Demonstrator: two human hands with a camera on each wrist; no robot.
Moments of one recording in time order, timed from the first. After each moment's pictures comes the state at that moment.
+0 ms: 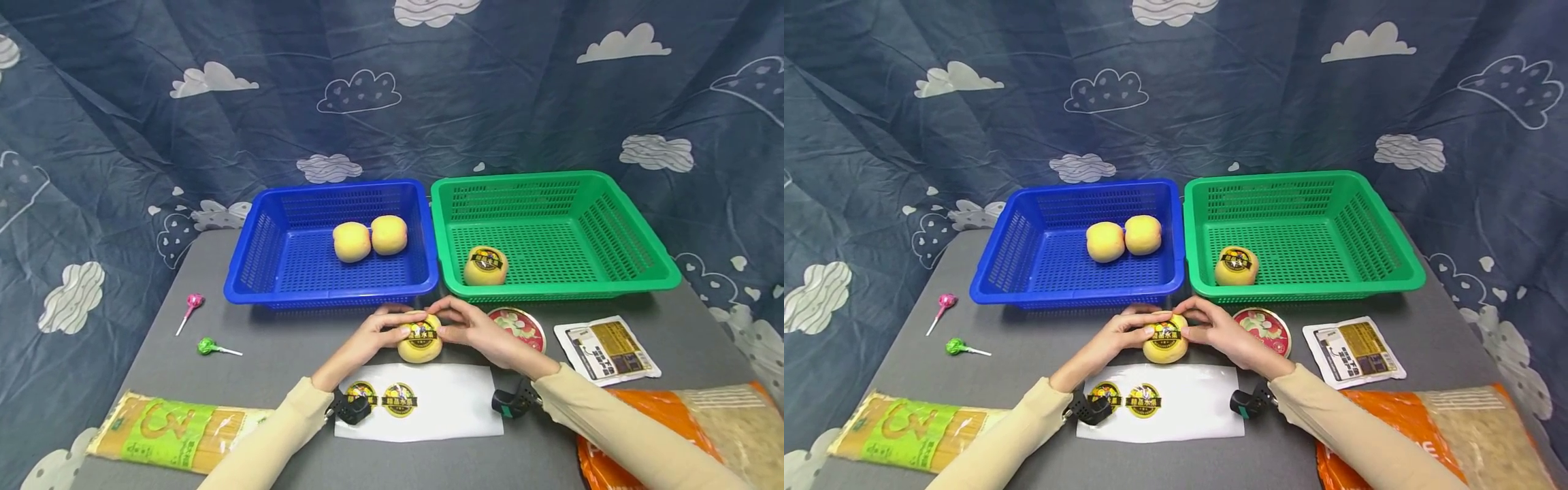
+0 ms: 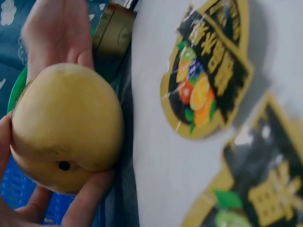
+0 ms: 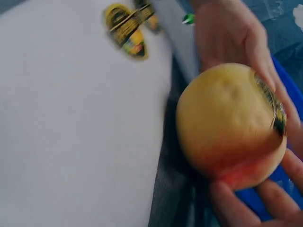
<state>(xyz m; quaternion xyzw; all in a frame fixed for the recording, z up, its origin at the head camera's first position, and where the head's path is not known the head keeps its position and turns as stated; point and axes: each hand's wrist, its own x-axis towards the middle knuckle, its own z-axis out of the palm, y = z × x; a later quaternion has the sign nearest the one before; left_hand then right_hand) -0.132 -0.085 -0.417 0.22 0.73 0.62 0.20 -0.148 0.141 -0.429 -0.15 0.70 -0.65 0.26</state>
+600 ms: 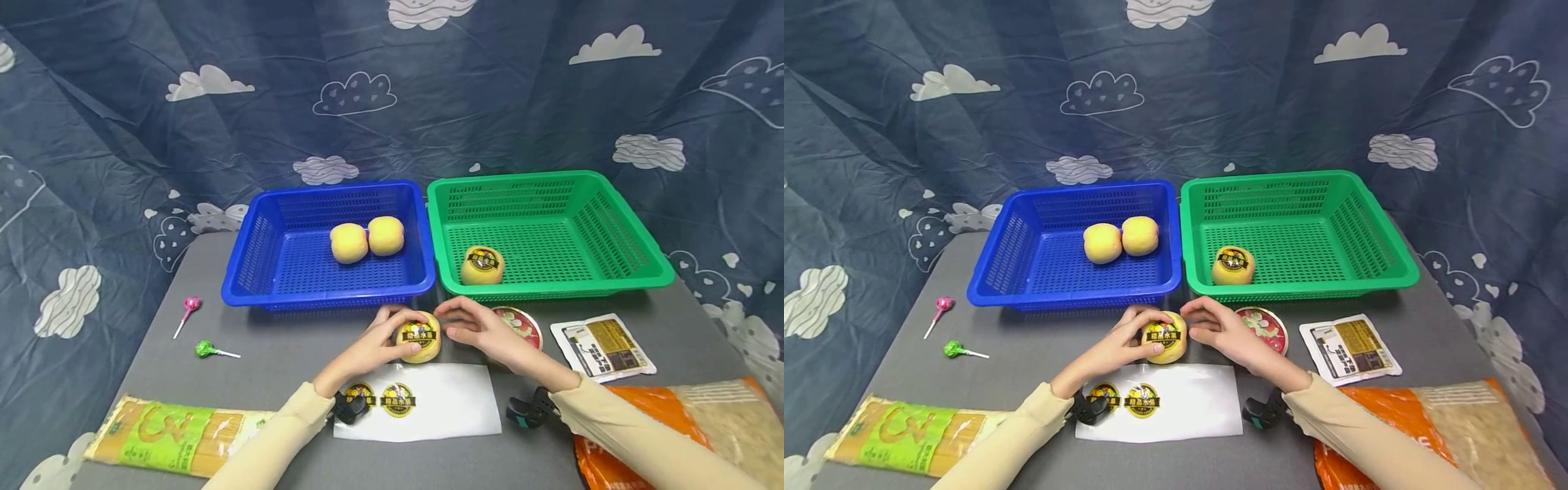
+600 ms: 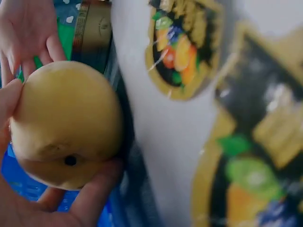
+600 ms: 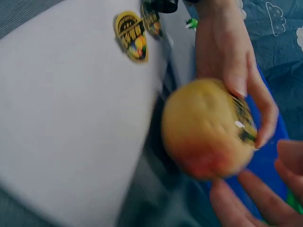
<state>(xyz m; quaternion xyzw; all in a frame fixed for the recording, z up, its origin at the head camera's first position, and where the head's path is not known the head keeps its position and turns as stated) -0.134 -0.081 -0.440 0.30 0.81 0.48 0.12 -0.132 0.156 -0.407 -0.19 0.74 -0.61 0.21</state>
